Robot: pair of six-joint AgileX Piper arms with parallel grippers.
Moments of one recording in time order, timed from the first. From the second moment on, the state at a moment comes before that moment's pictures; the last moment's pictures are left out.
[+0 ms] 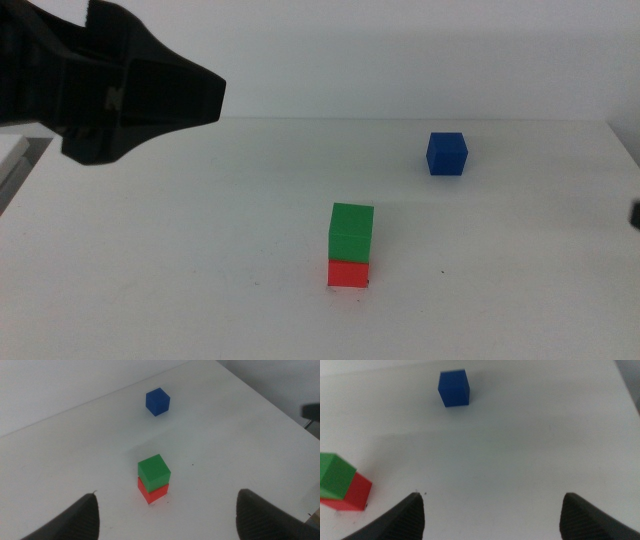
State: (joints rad) left arm -0.73 0.96 -1.36 0.00 1.07 -0.13; right arm 0.08 0.75 -0.66 0.06 0.65 0.11
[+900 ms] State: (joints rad) left arm -0.73 0.95 -1.36 0.01 1.07 -0.13; right arm 0.20 1.97 -1.70 0.07 0.83 0.13
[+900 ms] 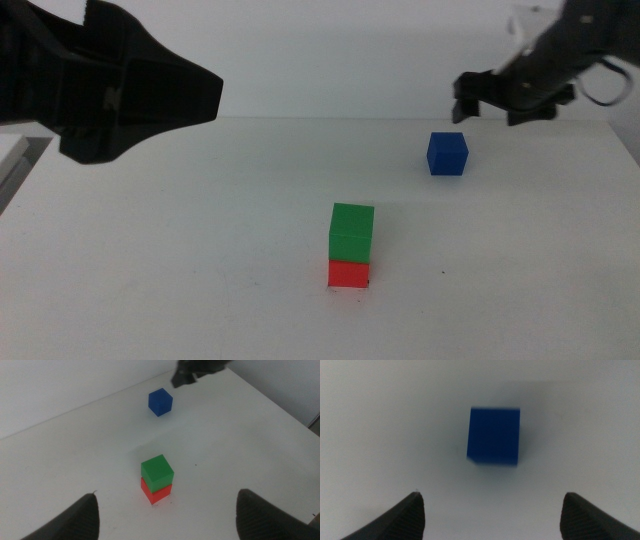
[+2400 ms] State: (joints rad) left arm -0.73 0.95 -1.36 0.03 1.07 -0.13; right arm 0.83 1.80 -1.59 -0.40 1.05 0.98
